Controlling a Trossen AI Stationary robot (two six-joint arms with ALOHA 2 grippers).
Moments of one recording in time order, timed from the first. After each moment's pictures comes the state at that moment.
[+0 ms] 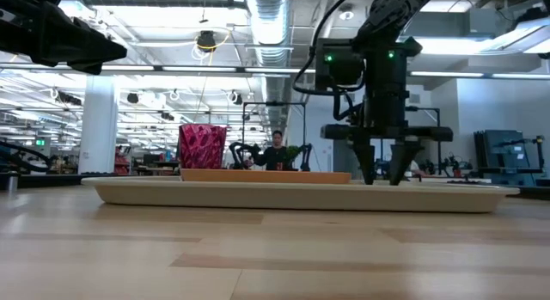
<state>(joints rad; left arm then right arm) -0.65 0.46 0.13 0.16 -0.74 0.04 -0.11 1.82 1.12 -0.81 0.16 1.46</state>
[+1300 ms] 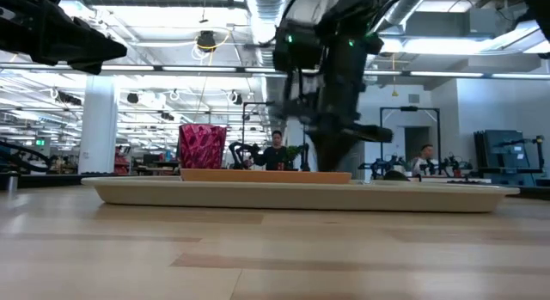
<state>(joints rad) -0.65 0.46 0.13 0.17 -0.75 0.04 -0.08 1.96 1.35 -0.72 0.05 1.11</state>
